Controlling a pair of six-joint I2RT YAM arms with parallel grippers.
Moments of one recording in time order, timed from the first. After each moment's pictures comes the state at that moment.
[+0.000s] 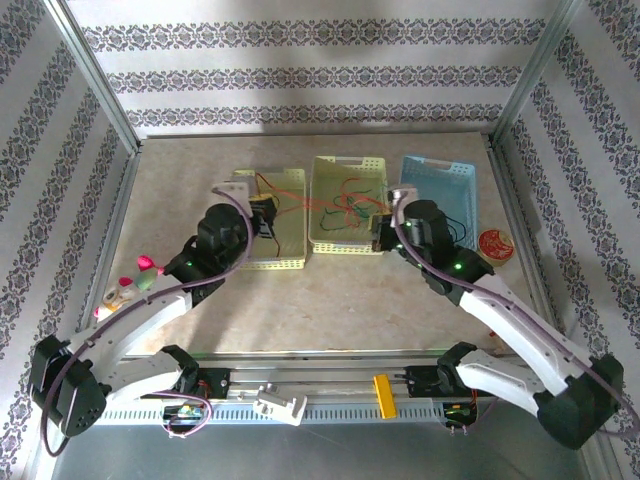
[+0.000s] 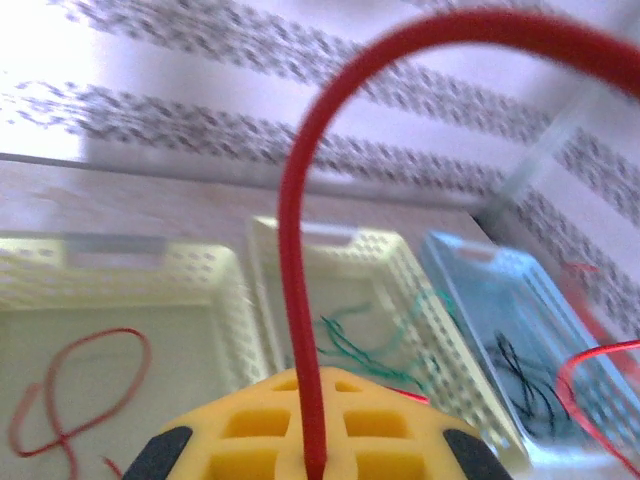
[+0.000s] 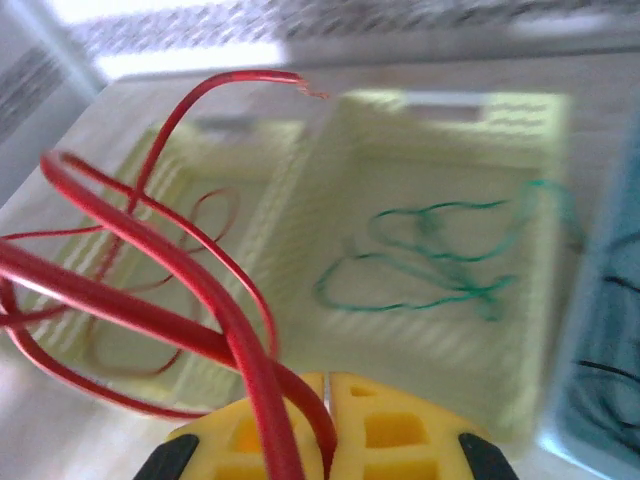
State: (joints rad) left arm -0.54 1.07 0.78 0.08 -0.21 -0.46; right arm 0.54 0.98 0.84 -0.34 0.10 0.39
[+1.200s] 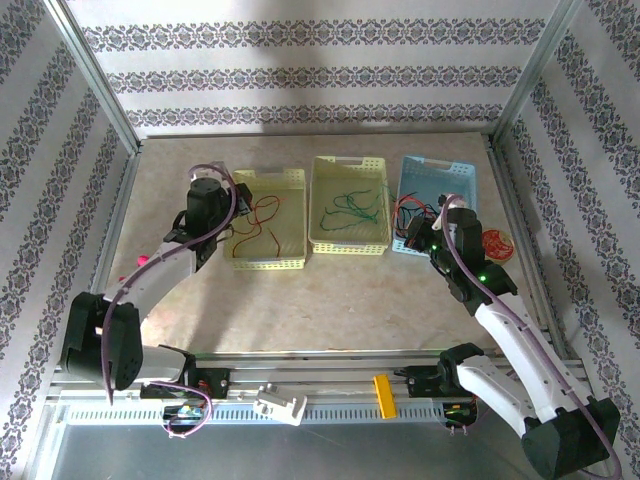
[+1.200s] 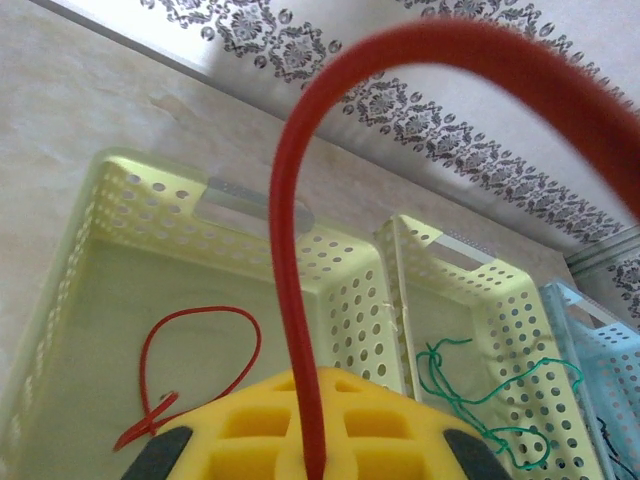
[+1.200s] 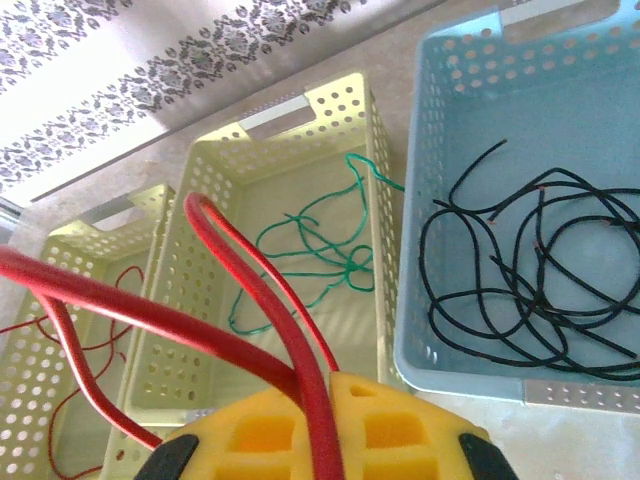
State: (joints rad) left arm -0.23 1.37 0.84 0.15 0.04 -0.63; right arm 0.29 0.85 0.73 -0.38 0.01 0.58
